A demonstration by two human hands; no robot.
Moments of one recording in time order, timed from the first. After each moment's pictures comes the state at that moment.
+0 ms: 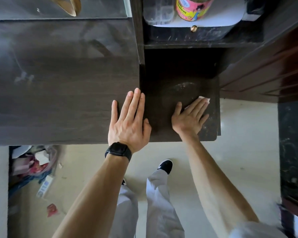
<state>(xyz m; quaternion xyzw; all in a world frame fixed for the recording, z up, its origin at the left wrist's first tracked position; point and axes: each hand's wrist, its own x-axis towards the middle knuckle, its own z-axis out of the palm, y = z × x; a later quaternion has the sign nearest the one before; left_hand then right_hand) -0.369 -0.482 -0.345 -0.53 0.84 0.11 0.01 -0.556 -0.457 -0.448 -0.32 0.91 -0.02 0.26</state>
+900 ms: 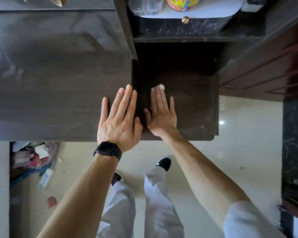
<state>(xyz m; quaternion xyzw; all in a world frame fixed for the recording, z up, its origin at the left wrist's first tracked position) -0.370 -0.482 -0.346 -0.53 0.84 0.09 0.01 -0.521 -0.471 -0.469 -0.63 0.75 0.05 0.20</state>
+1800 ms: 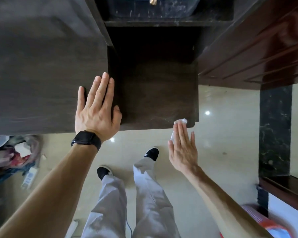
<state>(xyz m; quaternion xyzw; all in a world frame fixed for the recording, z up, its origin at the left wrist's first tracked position) -0.372 -0.479 -0.343 -0.54 0.84 0.09 0.01 -0.595 -0.276 -0.450 -0.58 0.79 0.04 0.20</state>
